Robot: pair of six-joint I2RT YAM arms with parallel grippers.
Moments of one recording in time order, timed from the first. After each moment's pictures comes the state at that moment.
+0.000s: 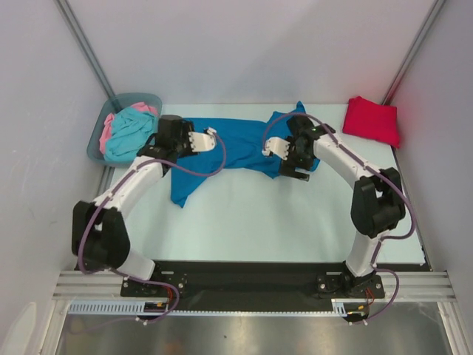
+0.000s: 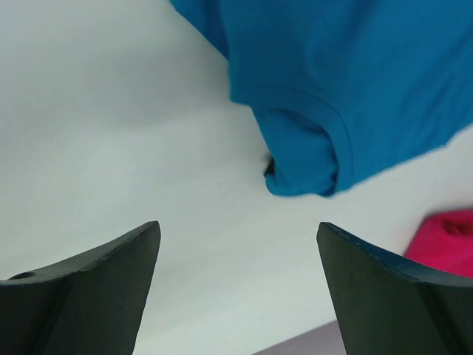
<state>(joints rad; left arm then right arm) -0.27 1.47 1.18 -0.25 -0.16 1.26 0.38 1.80 1.51 -0.89 0.01 -0.98</state>
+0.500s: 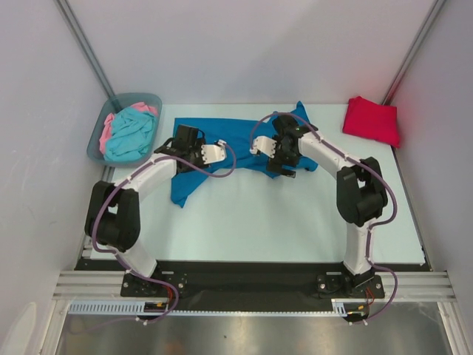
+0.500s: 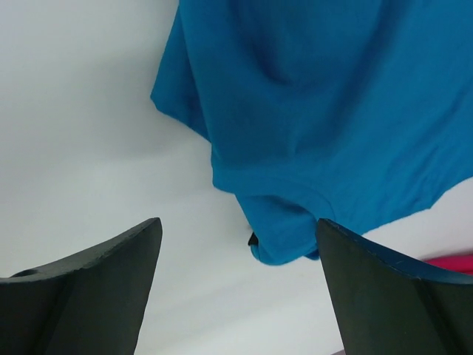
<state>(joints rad) -0.33 1.66 1.16 -0.36 -0.11 1.12 0.45 1.97 1.62 -0.82 0.00 -0.95</state>
